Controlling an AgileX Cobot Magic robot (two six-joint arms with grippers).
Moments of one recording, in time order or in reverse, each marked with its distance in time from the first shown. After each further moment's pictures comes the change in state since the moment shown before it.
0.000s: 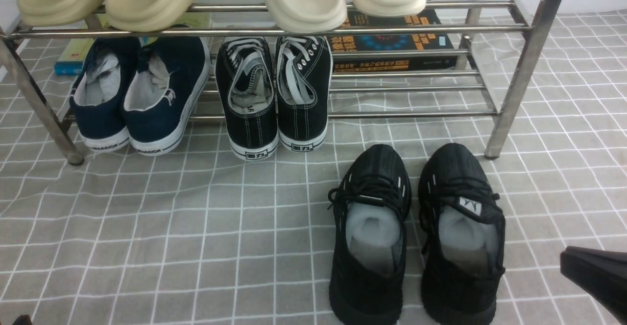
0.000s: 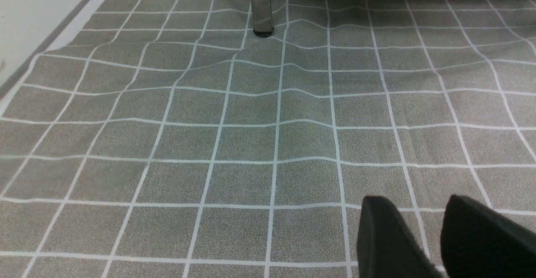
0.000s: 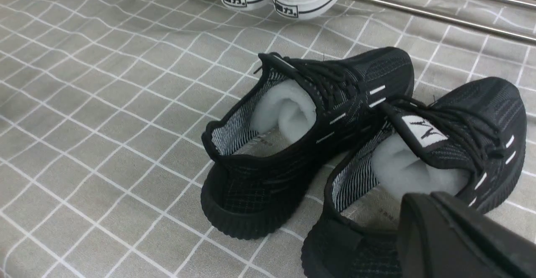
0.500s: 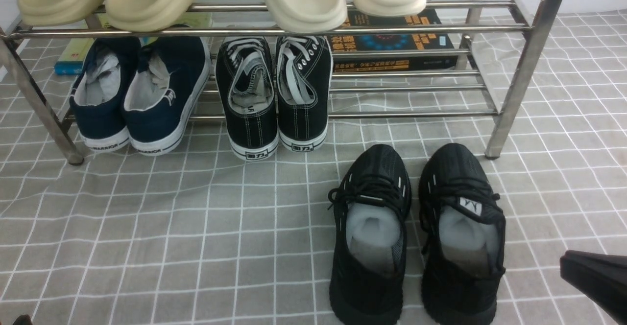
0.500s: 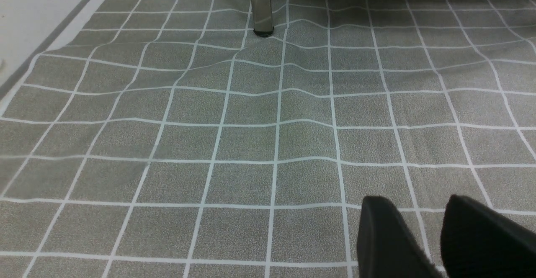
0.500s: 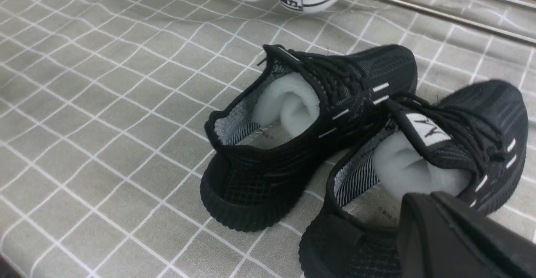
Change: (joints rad) right arm -0.010 -0.024 0.006 0.079 0.008 -0.137; left arm 0.000 0.000 0.000 0.000 0.000 0.000
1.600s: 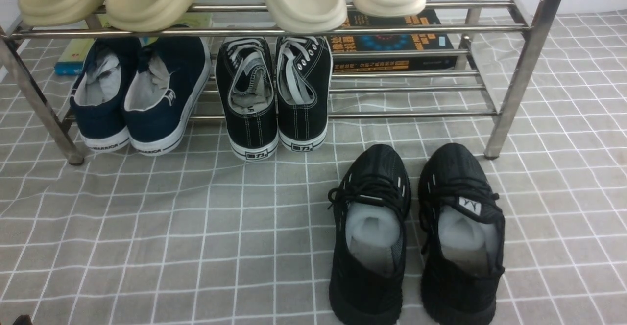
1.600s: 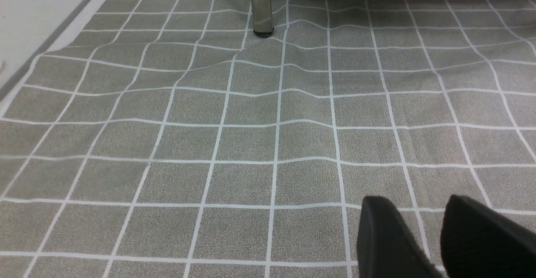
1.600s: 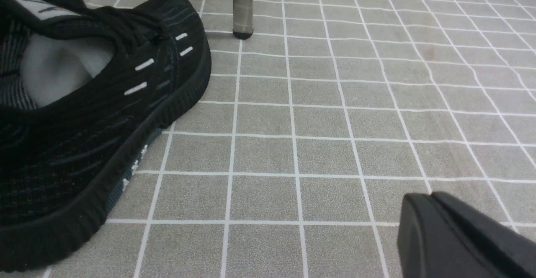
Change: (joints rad) right arm -0.717 -0.516 0.366 0.089 0.085 -0.218; left arm 0.000 0.000 0.000 0.001 0.000 0.000
